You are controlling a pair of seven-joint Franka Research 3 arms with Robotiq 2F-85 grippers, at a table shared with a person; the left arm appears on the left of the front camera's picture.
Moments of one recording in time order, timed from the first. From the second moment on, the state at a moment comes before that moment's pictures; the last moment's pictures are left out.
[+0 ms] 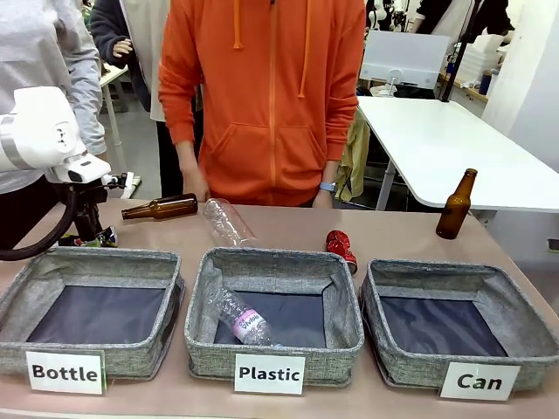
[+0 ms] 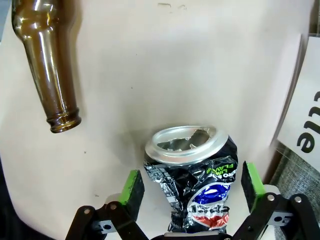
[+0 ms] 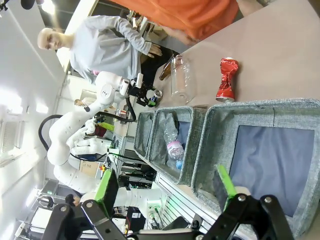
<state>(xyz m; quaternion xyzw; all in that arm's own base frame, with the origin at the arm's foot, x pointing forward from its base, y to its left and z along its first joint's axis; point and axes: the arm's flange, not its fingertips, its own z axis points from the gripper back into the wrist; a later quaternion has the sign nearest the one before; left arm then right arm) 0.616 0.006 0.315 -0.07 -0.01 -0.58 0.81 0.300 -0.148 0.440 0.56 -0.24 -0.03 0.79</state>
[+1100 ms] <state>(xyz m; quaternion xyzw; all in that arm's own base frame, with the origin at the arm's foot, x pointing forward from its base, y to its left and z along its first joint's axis) 0.618 0.018 0.338 -0.05 -0.03 -0.58 0.81 0.300 -0.148 0.440 0.56 -0.24 -0.03 0.79</state>
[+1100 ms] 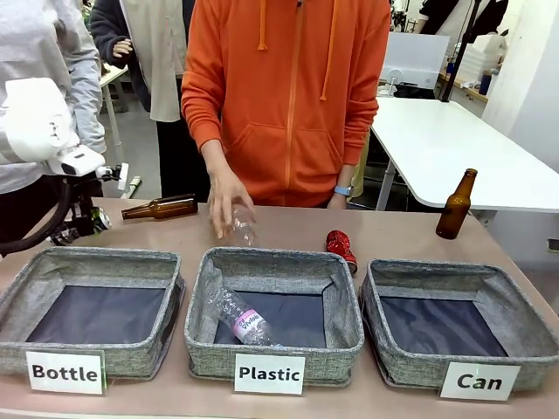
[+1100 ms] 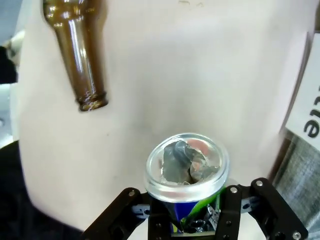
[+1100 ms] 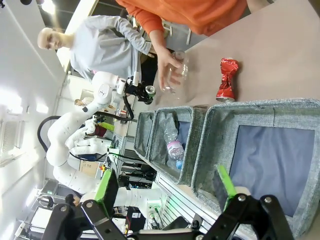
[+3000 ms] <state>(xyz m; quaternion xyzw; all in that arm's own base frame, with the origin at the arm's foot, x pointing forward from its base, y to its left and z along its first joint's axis) 0.373 -0.012 0.517 -0.13 -0.10 -0.72 0.67 0.300 -0.148 0.440 0.56 -0.24 -0.03 0.79</state>
